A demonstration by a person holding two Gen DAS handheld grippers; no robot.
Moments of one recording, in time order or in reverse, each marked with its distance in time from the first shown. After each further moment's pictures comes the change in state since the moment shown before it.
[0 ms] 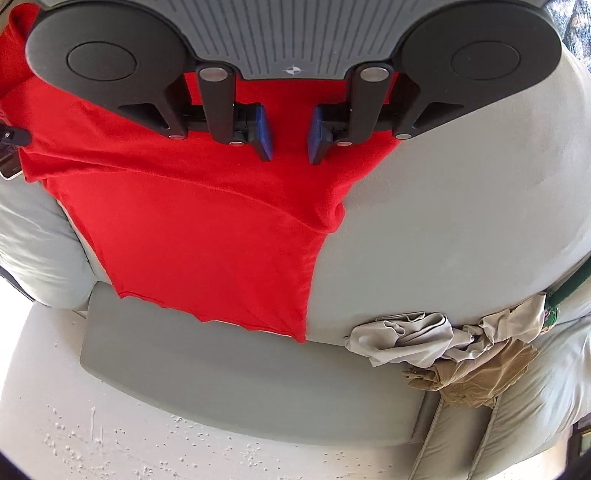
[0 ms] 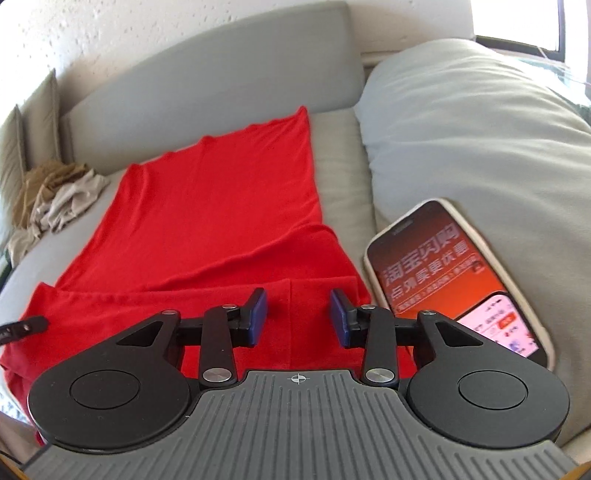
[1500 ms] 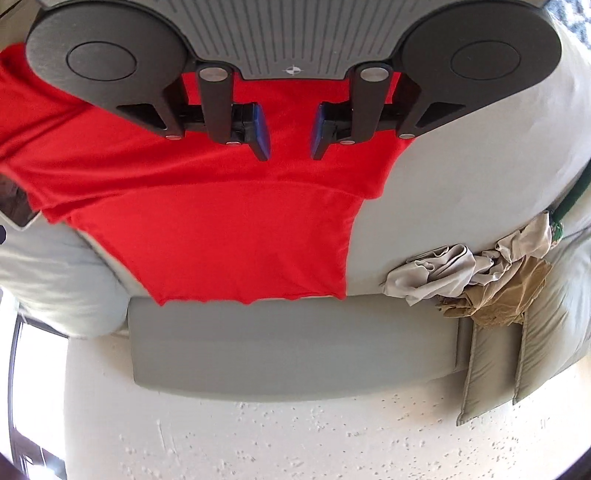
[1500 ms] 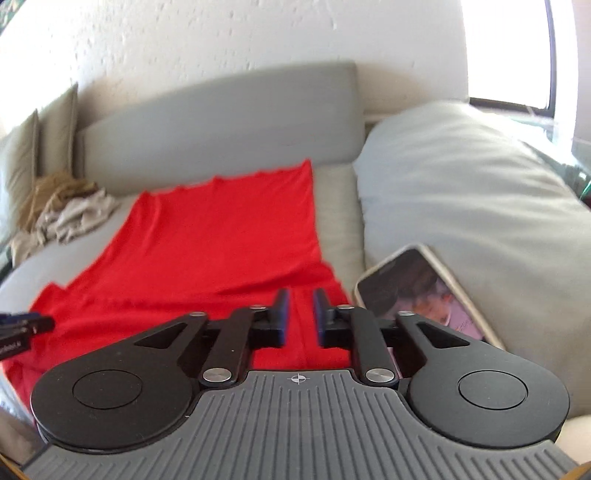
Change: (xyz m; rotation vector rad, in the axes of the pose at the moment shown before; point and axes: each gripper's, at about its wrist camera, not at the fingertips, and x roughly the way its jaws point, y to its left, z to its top) left arm -0.027 -0.048 -0.011 0.208 -0.142 0.011; right arm -0.067 0.004 -0.007 -0.006 -0.256 -0.062
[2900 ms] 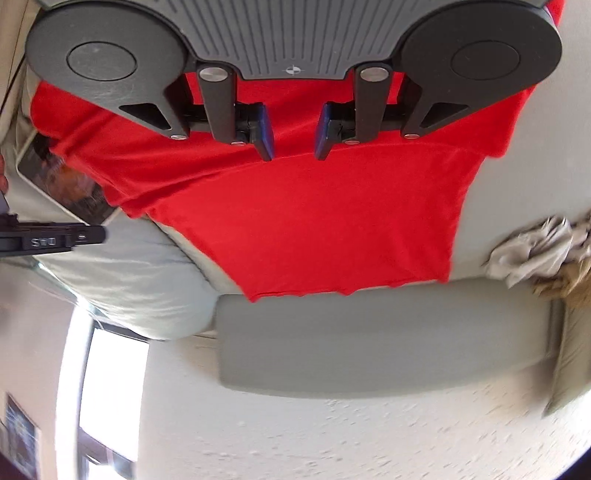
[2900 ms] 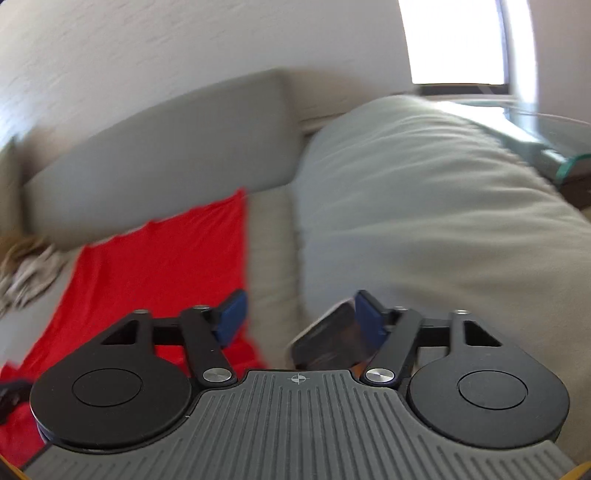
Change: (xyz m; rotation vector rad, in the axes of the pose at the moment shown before) left arm 0.017 -0.063 0.004 0.168 -0.002 -0.264; right arm 0.049 -0.031 0.026 0.034 0.072 0.004
